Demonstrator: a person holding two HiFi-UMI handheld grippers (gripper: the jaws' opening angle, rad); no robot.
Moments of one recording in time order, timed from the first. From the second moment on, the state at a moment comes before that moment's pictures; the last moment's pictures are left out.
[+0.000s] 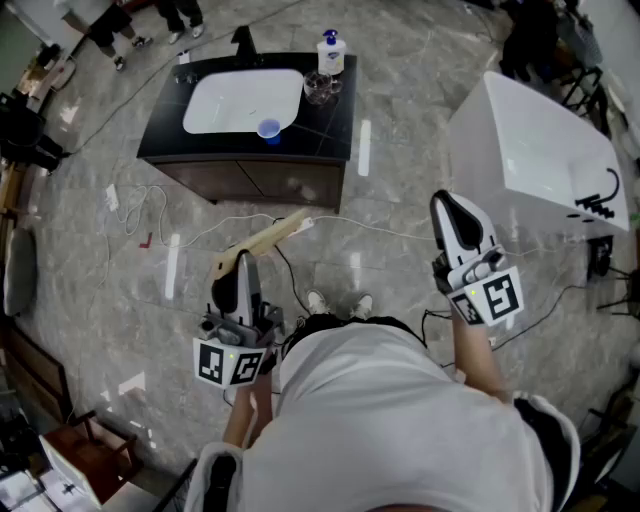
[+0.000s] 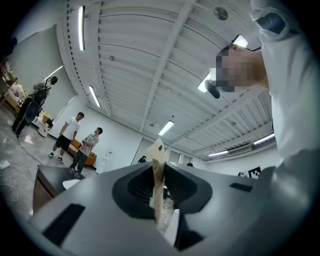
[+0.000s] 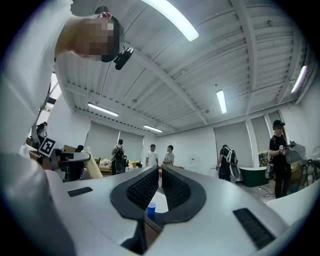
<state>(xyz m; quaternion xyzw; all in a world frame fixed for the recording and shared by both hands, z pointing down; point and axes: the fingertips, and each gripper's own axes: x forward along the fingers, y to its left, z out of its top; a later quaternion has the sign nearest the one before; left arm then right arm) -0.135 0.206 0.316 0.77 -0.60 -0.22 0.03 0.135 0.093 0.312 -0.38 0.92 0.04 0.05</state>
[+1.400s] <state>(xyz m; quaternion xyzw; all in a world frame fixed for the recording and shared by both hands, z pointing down) -0.187 0.191 0.334 0.79 -0.57 -0.23 0.05 0.092 0.106 0.309 -0.40 0.91 0.04 0.04</state>
